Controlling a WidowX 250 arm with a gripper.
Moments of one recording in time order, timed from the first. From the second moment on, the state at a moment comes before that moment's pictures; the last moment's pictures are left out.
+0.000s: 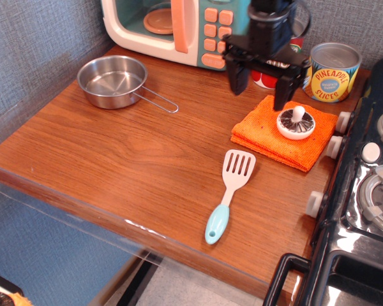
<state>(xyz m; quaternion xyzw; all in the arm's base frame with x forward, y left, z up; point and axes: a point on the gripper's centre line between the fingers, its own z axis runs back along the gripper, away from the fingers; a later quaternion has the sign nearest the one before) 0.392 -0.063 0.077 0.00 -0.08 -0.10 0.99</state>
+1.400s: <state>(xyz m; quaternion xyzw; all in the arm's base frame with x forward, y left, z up) 0.399 -0.106 0.032 -0.01 -0.03 -0.15 0.99</state>
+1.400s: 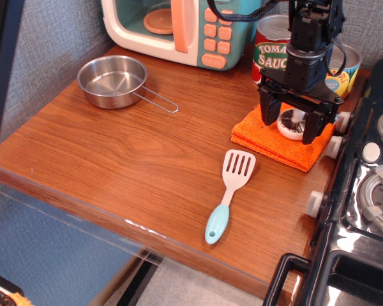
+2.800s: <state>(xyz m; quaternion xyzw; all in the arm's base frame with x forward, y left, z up) 0.395 -0.056 0.099 -0.02 -0.11 -0.07 0.99</state>
